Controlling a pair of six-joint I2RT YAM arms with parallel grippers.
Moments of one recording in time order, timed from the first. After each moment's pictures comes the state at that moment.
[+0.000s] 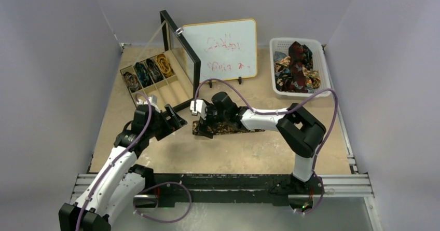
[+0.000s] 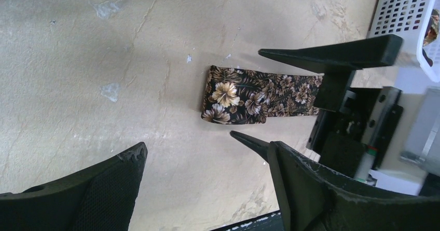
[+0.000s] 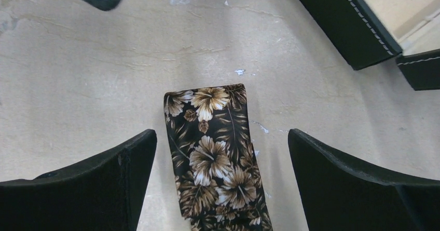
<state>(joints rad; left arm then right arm) -0.27 0.74 0.53 -0.50 0.15 -0.81 0.88 1.82 1.03 0.16 -0.44 -0.39</state>
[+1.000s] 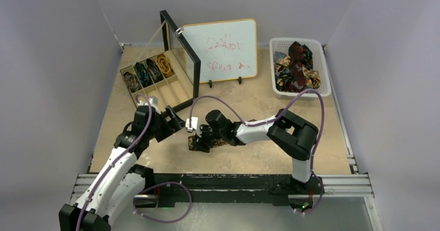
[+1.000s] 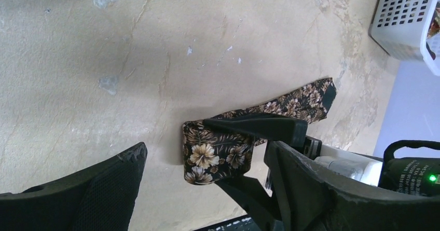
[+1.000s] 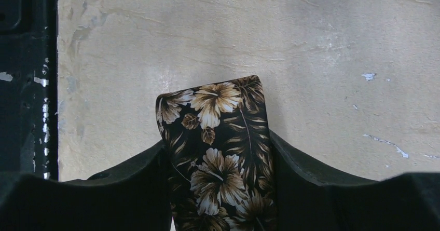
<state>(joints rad) -0.27 0.74 0.52 -0.52 0.16 -0.81 1.02 1.89 0.92 0.31 -0.43 -0.22</state>
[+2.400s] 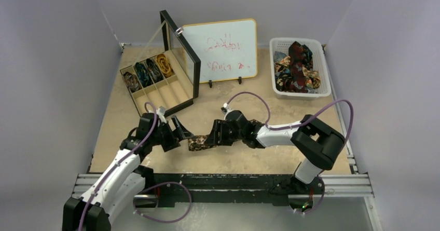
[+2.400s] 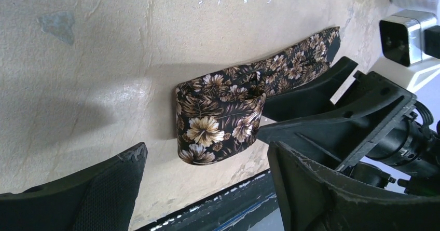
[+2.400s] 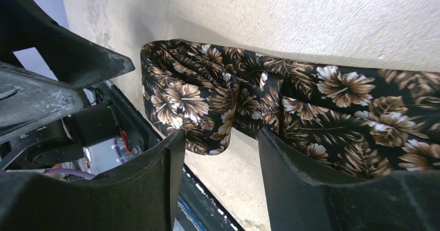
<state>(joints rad) -0.27 0.74 0.36 -0.42 0.37 -0.85 0.93 1.62 0.66 0.29 -0.24 0.98</state>
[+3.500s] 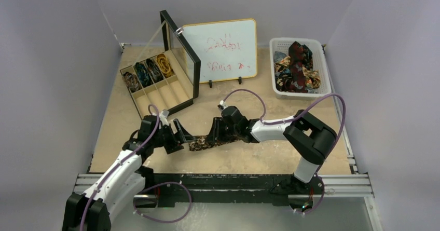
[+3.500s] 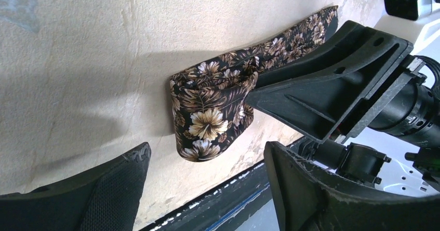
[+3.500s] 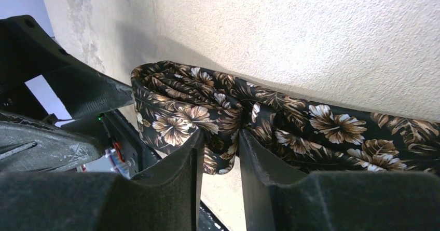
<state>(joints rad) -0.27 0.77 0.29 -0.33 0.46 -0.85 0.91 1.73 0.77 0.21 -0.27 0.95</state>
